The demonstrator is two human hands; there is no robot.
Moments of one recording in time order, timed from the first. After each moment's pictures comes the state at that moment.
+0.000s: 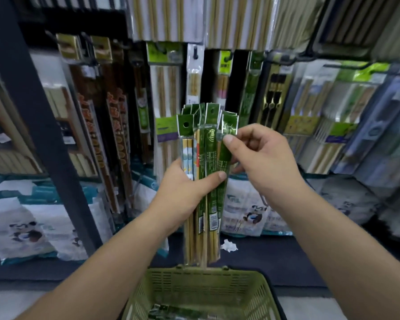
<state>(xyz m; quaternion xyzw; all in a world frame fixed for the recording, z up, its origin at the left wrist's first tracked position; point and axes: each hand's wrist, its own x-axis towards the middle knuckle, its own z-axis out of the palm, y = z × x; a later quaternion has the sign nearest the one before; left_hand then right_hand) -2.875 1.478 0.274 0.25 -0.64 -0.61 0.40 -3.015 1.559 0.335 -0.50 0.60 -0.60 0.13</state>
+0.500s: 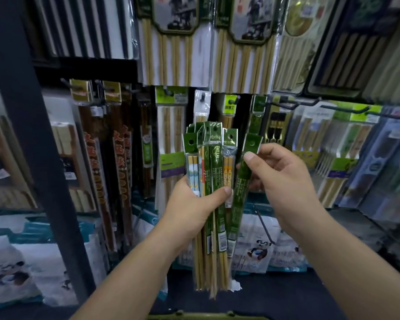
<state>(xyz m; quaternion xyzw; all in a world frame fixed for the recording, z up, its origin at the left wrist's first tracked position) -2.890 1.451 0.302 0.26 -0.64 -0.59 0.42 -3.029 1.544 0.357 -0.47 0.58 -0.65 0.13</state>
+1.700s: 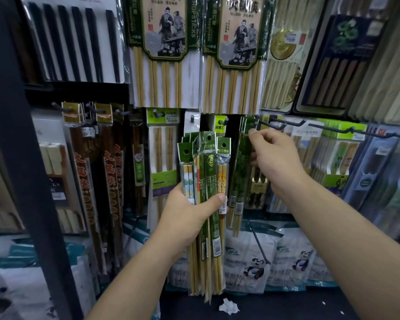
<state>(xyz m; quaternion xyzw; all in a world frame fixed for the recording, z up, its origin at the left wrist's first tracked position) -2.906 1.439 0.310 0.26 -0.64 -0.56 0.44 -3.080 1.492 0.408 -0.42 0.65 -0.63 0.06</state>
